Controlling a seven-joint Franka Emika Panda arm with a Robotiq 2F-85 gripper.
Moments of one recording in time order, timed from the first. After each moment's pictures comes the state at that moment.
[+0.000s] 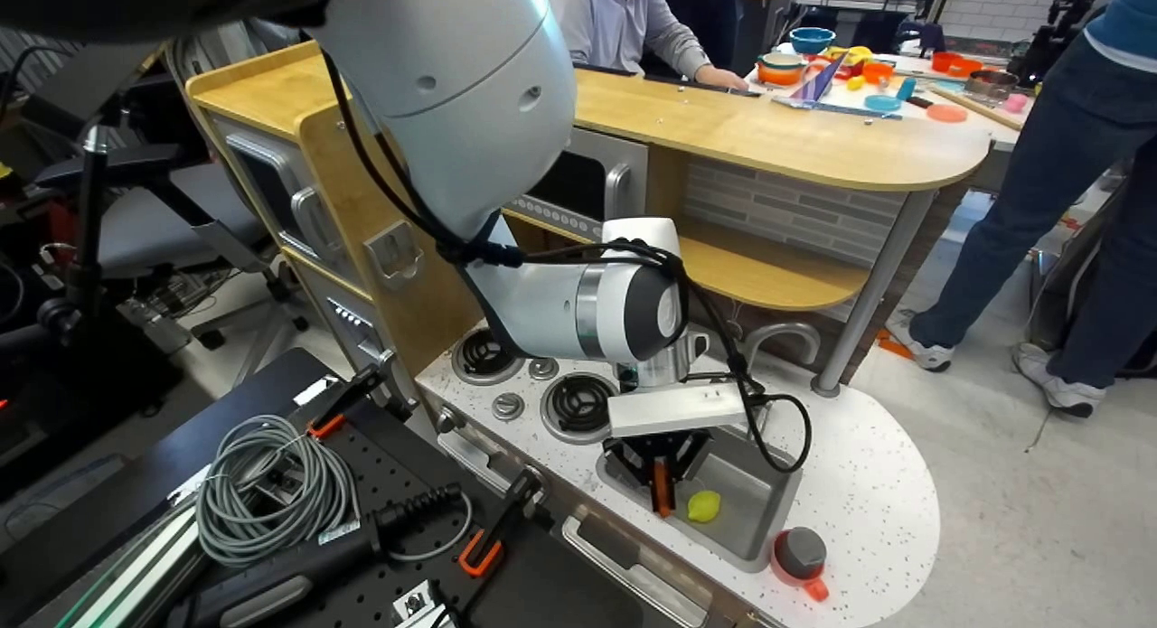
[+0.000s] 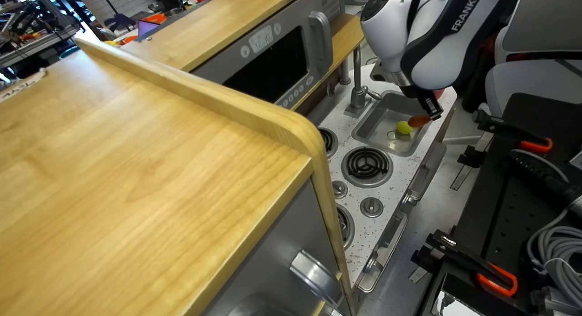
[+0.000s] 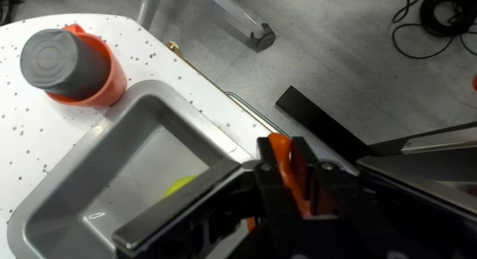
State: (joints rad) arm -0.15 0.87 -0.14 -1.90 -0.57 2.44 -0.52
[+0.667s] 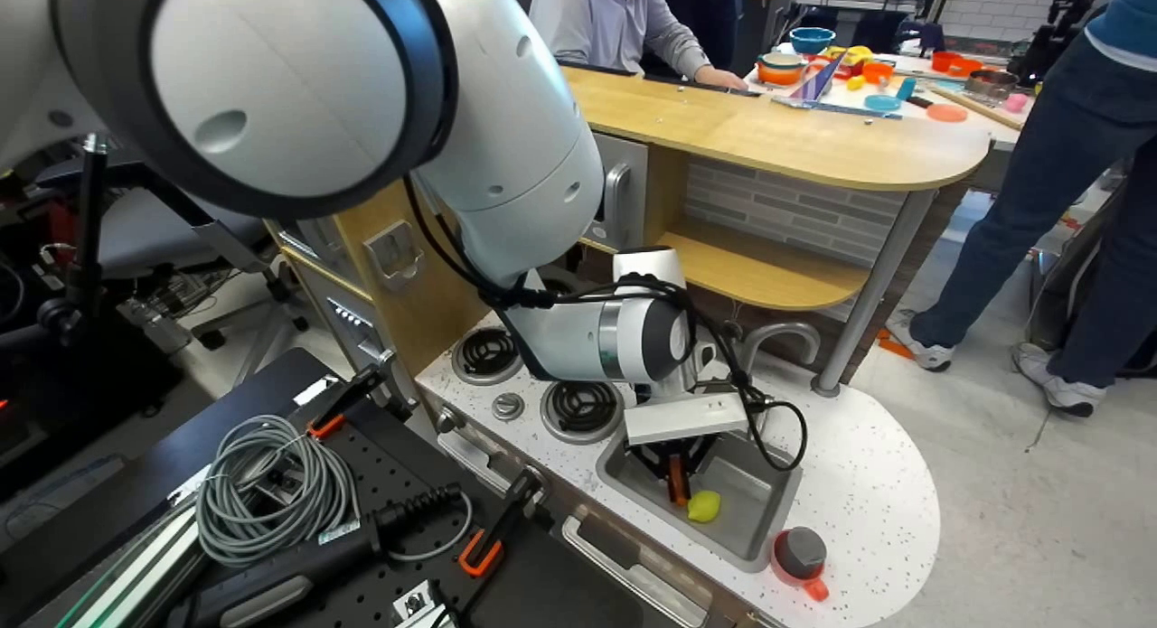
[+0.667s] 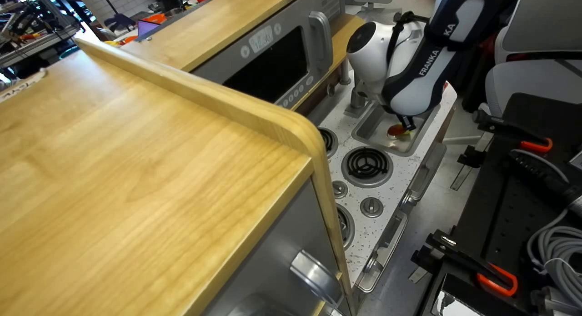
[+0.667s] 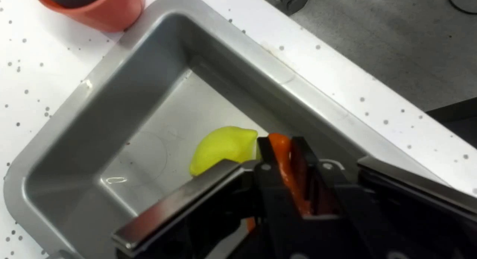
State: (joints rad) arm -0.14 1.10 -0.14 -1.65 -0.56 2.49 -0.45
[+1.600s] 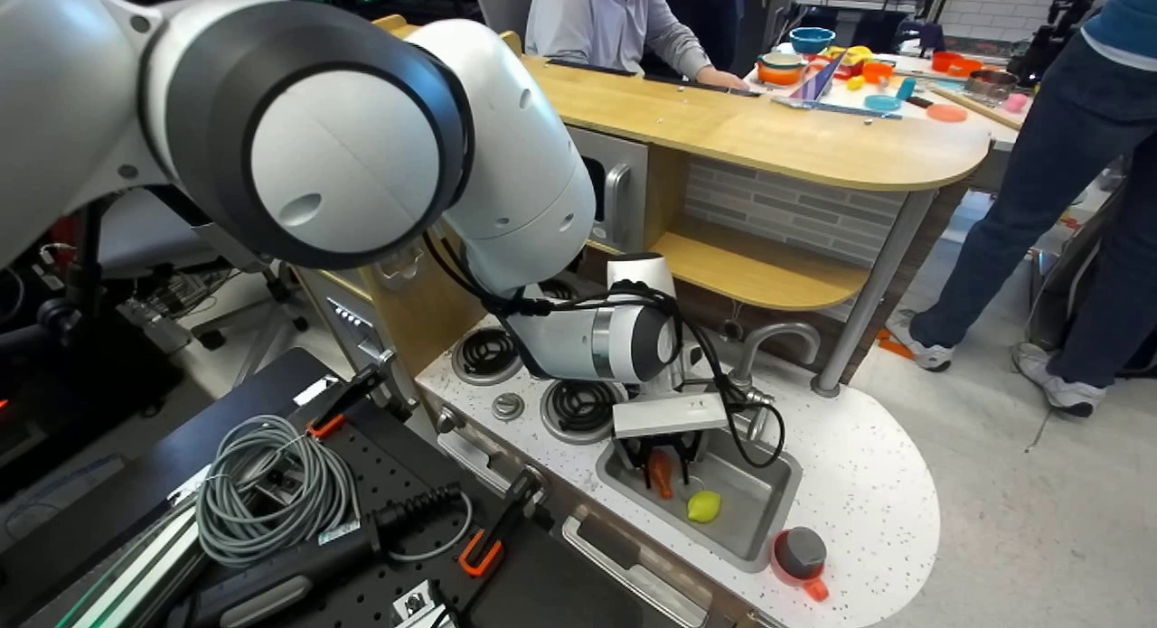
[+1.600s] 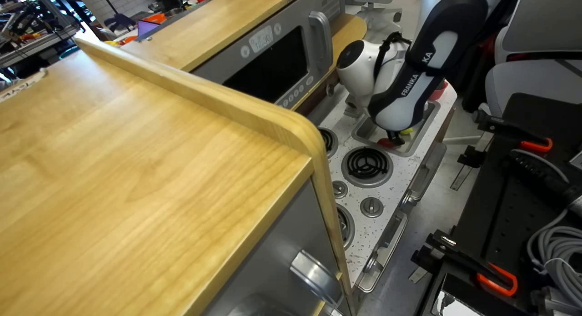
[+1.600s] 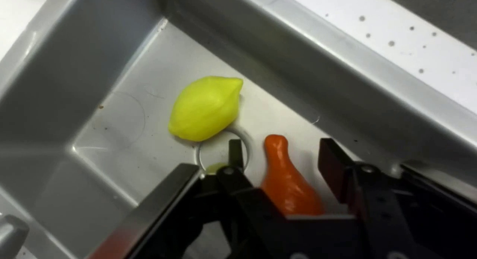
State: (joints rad) arm -0.12 1.20 -0.12 -1.54 -0.50 2.49 -0.41
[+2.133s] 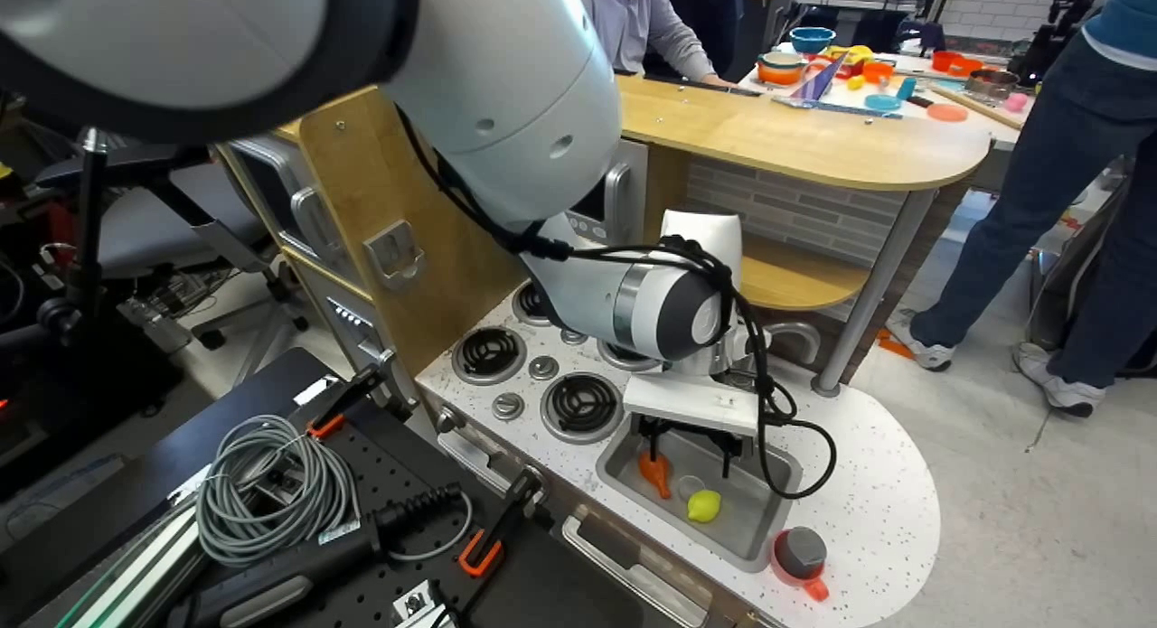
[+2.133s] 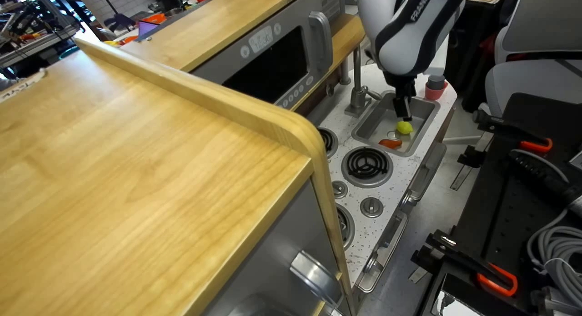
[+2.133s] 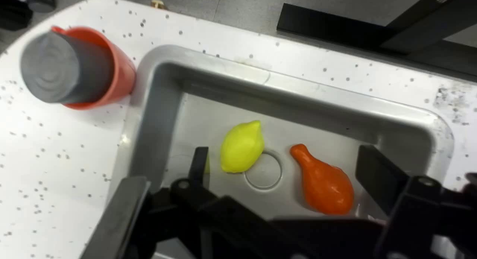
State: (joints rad) arm -0.20 0.95 -0.13 -1.73 -0.30 2.47 -0.33
